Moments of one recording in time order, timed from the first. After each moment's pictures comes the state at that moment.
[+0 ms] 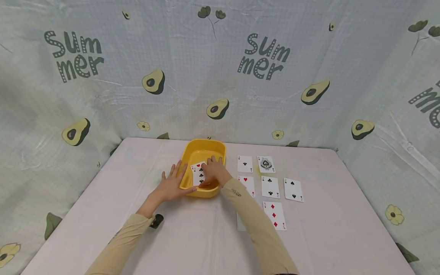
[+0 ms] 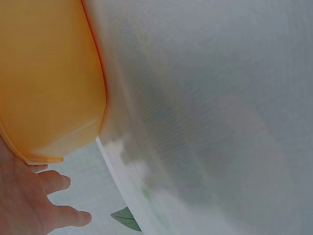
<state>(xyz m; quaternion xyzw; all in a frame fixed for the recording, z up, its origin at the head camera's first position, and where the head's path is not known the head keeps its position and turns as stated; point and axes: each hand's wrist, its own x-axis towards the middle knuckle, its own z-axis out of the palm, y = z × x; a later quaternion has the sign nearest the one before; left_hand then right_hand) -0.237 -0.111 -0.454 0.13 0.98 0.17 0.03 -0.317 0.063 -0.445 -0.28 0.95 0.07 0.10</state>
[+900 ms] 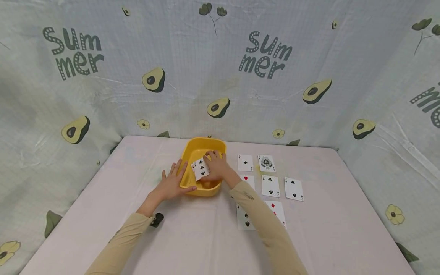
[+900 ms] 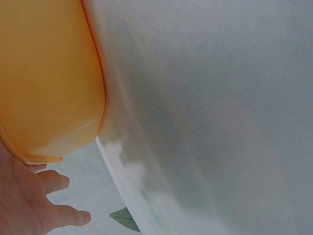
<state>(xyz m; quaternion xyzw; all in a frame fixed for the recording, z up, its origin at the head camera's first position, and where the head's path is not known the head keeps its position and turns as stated) -0.239 -0.113 -0.458 0.14 0.98 0.17 0.02 -0.313 0.080 -0.443 -0.30 0.95 0.00 -0.01</state>
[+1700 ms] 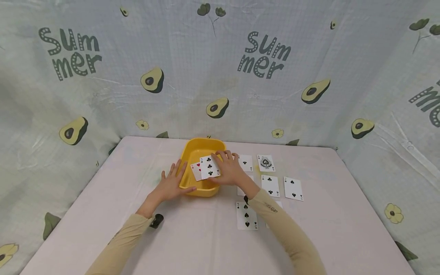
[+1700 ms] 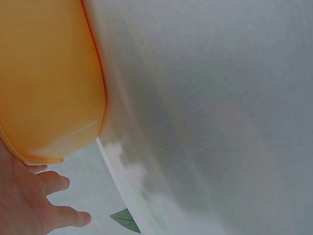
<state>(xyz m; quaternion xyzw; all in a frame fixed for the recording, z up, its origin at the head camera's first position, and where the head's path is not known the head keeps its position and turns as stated) -0.241 -0.113 -0.457 0.13 0.98 0.17 0.02 -0.281 0.123 -0.425 -0.31 0.94 -0.06 -0.11</state>
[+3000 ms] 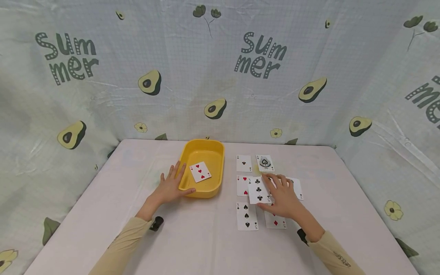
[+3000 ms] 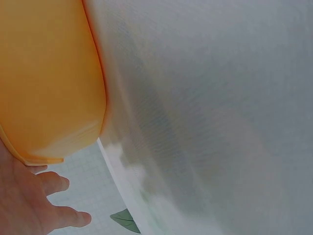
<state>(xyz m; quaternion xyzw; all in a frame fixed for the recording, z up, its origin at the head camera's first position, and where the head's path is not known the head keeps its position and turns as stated) -0.240 -0.113 -0.459 0.14 0.97 0.19 0.02 -0.189 0.267 -0.443 -0.25 0.95 -0.06 -0.16</state>
